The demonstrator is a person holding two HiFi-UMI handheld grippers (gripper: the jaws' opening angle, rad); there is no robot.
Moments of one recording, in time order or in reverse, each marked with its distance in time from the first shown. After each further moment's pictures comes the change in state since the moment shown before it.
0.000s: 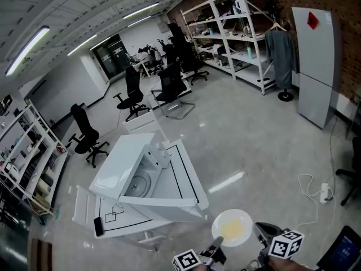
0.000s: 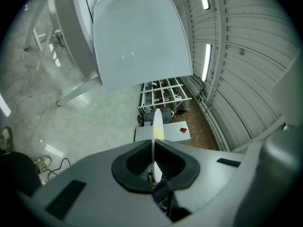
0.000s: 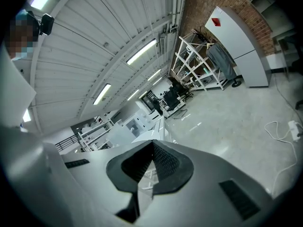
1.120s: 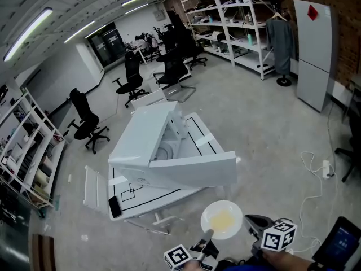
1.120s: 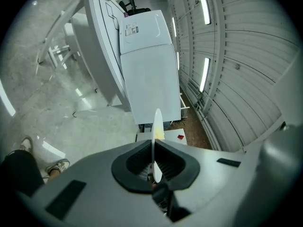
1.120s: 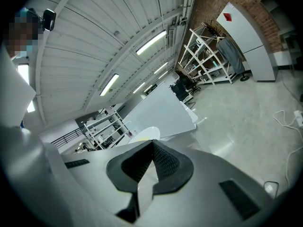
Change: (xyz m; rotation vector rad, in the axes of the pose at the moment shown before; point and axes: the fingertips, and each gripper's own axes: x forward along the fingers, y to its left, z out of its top) left arm -0.216 0.044 0.076 0.000 -0.061 -0.001; right arm 0.043 0.180 -0.138 -0.042 0.067 0.042
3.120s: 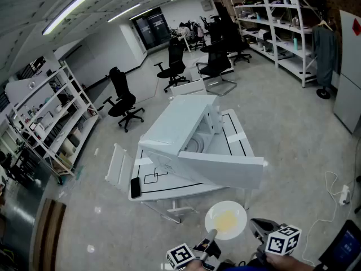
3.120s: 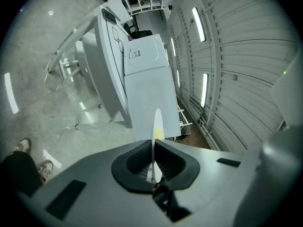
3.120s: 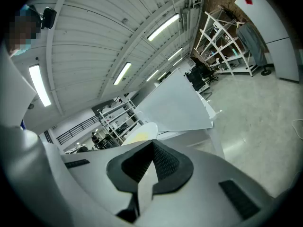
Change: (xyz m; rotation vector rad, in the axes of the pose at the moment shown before) left arm -0.019 -0.008 0.022 0.006 -0.237 0.034; right arm 0.033 0.011 0.007 -0.079 0.160 0.172
